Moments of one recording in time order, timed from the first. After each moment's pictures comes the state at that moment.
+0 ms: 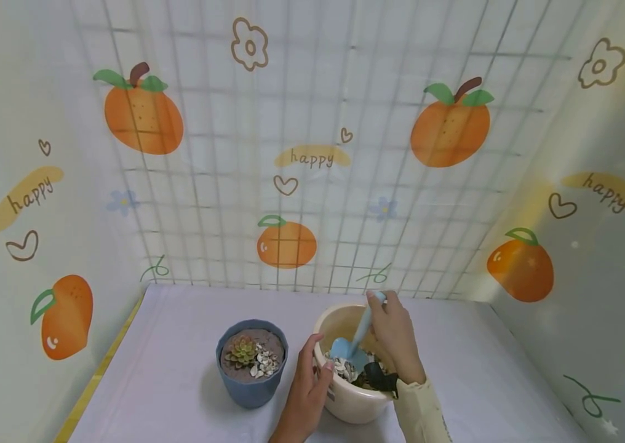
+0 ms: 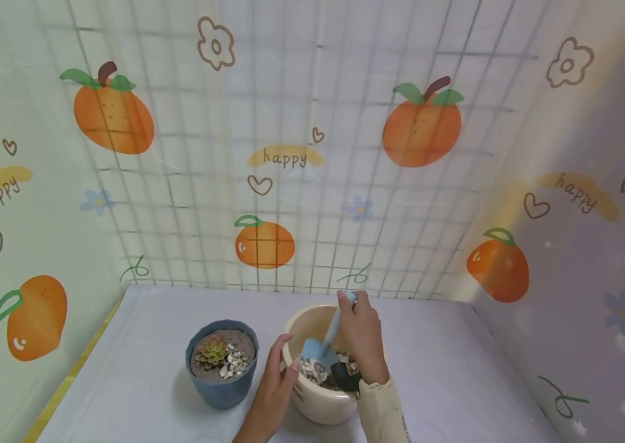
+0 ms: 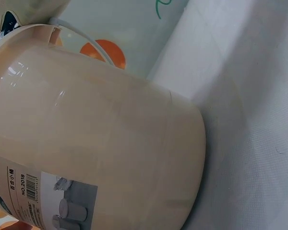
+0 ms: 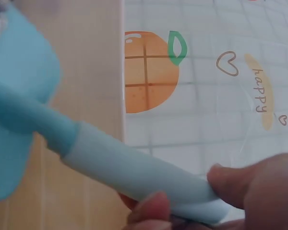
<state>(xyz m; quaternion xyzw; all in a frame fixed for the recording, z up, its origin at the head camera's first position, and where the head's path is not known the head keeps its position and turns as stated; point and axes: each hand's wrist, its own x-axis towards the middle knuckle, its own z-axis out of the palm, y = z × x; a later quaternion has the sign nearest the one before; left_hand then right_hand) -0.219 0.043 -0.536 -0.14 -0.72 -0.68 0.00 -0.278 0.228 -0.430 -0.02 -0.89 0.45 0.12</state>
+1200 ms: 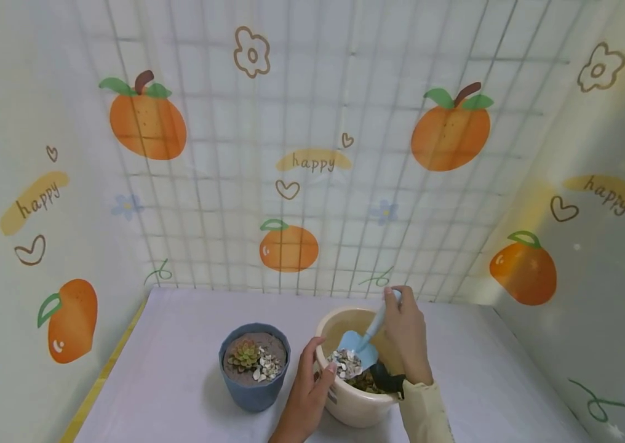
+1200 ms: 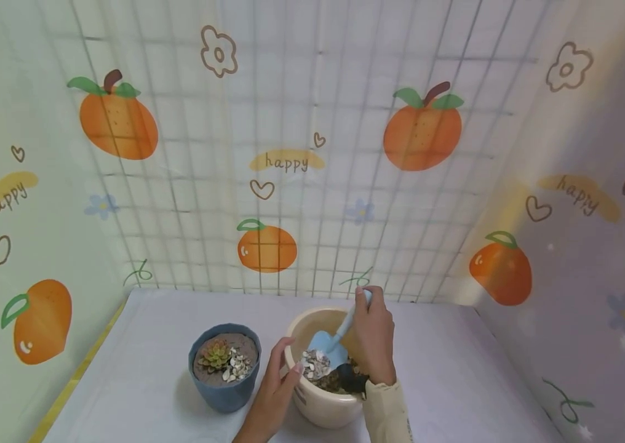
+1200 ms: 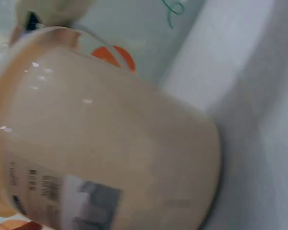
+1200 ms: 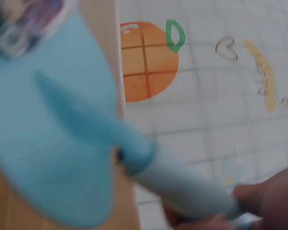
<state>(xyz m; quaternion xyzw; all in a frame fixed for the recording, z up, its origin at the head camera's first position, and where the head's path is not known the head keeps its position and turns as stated) -0.220 0.037 -0.530 -0.14 -0.69 -0.71 -0.02 -0.283 0.242 -0.427 -0.05 -0.87 0.45 0.18</state>
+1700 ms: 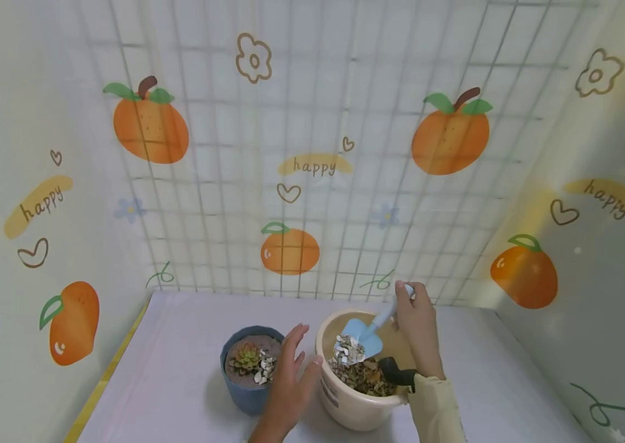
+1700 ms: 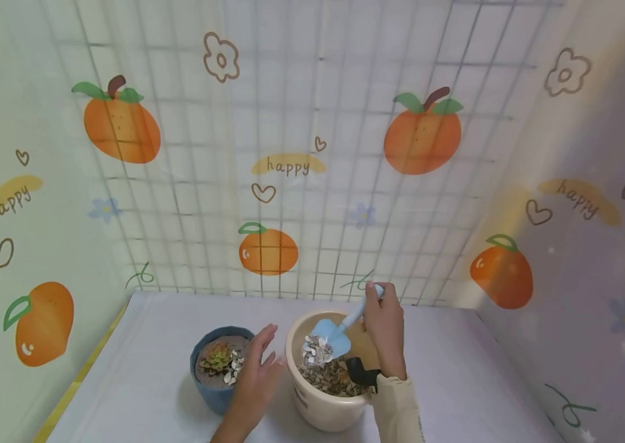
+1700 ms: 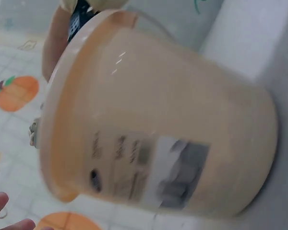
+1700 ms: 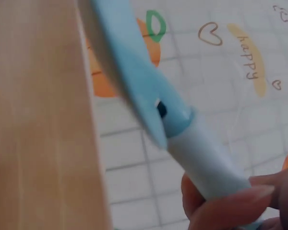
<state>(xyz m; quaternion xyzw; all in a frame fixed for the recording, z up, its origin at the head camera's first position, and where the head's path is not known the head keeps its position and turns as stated) -0.215 0.009 -0.498 -0.15 -0.70 -0.69 0.09 -0.285 0.255 -0.409 -0.04 -0.83 0.53 0.17</state>
